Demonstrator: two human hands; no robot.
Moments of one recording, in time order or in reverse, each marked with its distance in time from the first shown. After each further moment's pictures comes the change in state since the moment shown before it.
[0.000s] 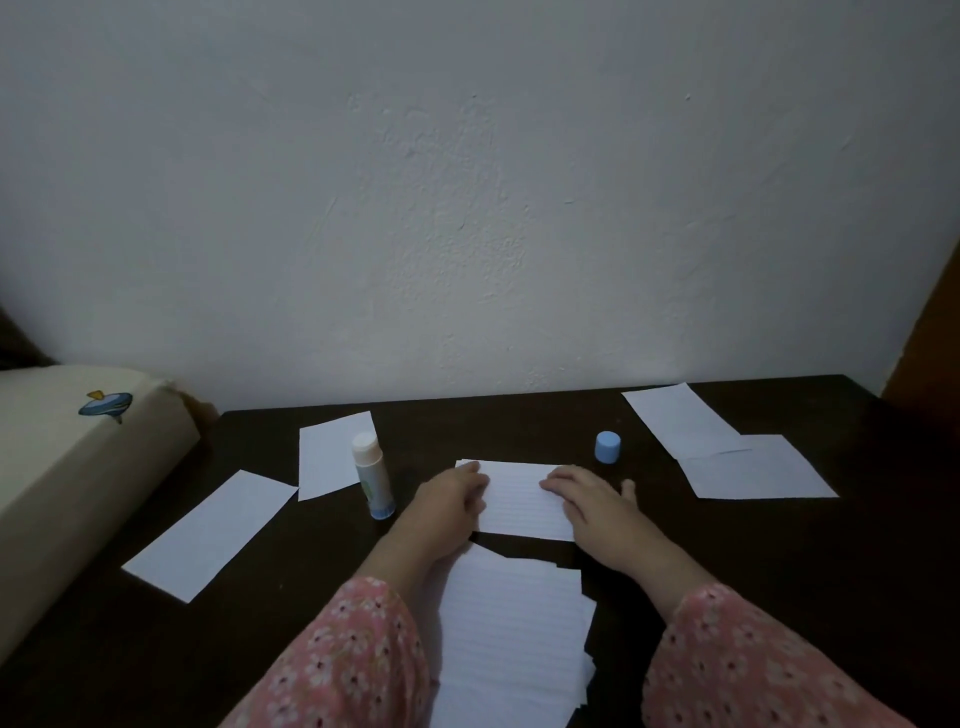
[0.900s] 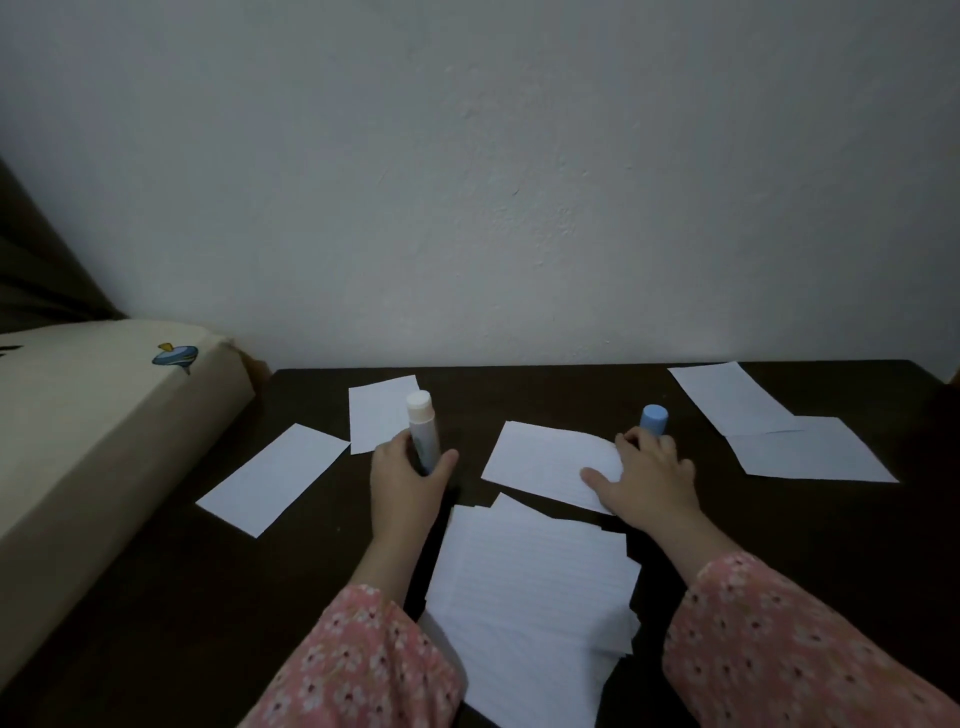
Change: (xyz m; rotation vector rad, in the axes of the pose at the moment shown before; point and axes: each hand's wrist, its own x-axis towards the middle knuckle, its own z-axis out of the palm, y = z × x) left_hand -0.047 -0.047 -0.011 -0.451 0.622 -0.401; right_hand 0.012 -0.009 0.012 -0.260 0.132 0.286
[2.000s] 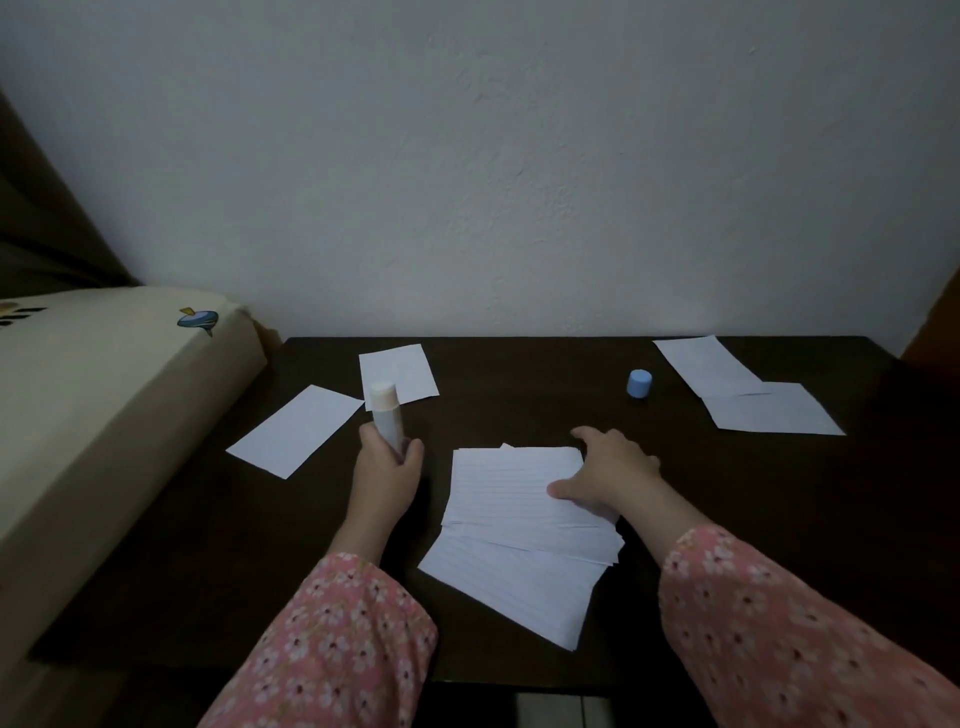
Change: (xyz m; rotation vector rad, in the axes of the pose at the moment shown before) left_hand -0.037 -0.022 -0.052 -0.031 -0.133 -0.075; right_hand -0.079 -0.049 -0.039 0.081 -0.319 0.074
